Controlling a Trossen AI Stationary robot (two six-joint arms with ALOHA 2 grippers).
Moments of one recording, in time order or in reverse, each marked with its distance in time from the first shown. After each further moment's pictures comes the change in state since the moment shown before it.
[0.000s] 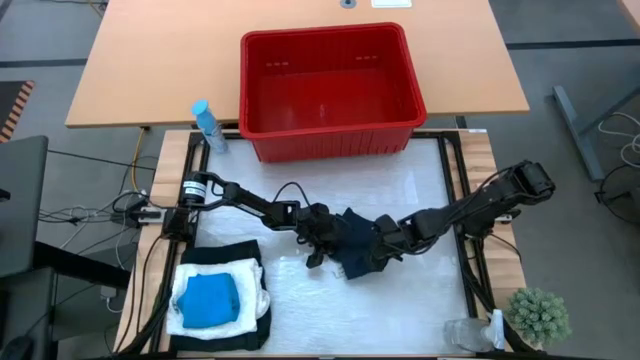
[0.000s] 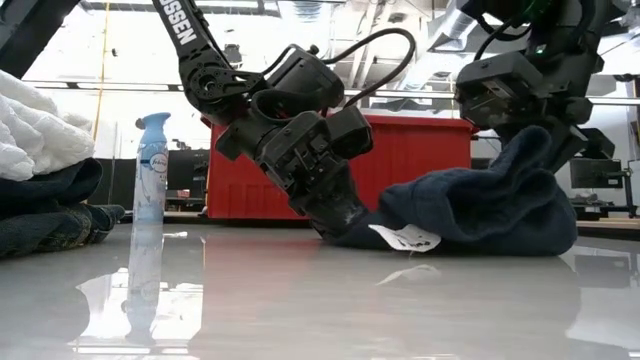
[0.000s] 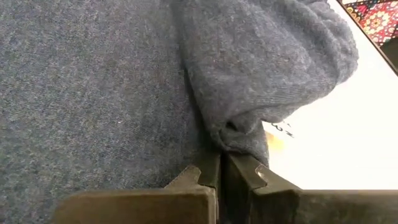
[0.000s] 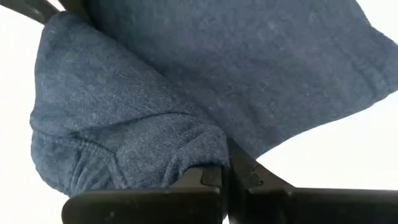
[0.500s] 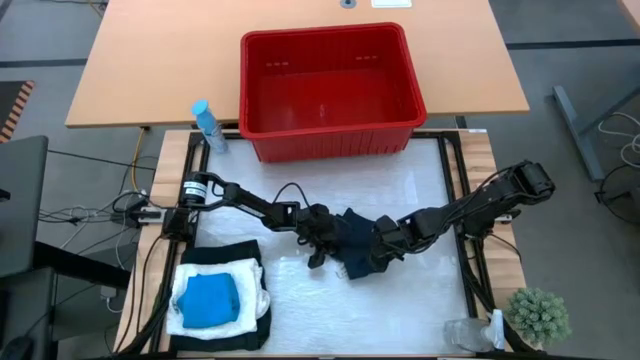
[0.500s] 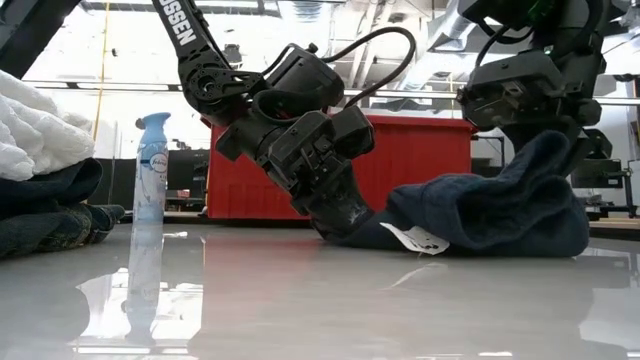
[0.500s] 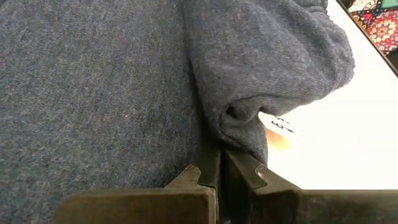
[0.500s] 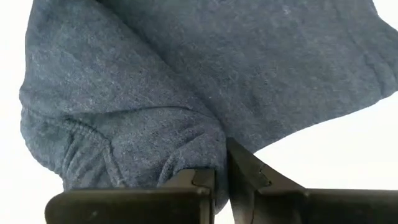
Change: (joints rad) left arm -0.003 0.000 0.000 0.031 -0.033 -0.032; right arm -0.010 0.000 0.000 -0.030 -0.045 -0.093
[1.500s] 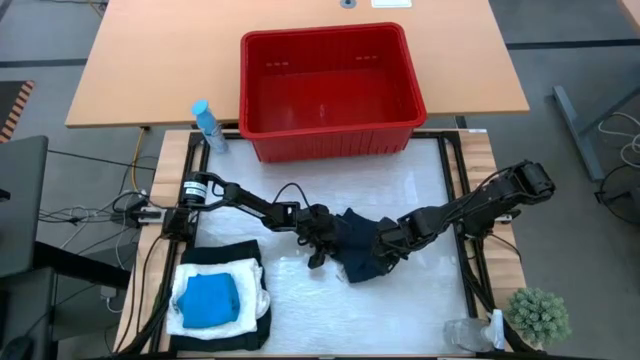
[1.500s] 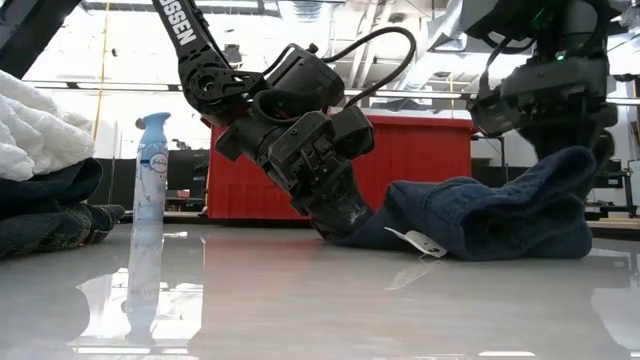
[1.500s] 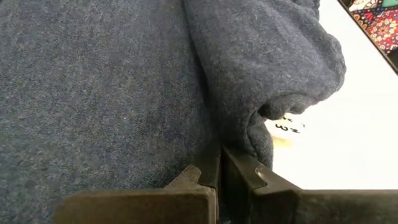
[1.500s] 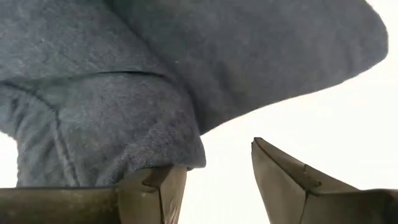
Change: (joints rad) left arm 0.001 0.000 0.002 -0.003 -0.004 0.007; right arm -0.013 -0.002 0.000 -0.103 -0.061 -0.163
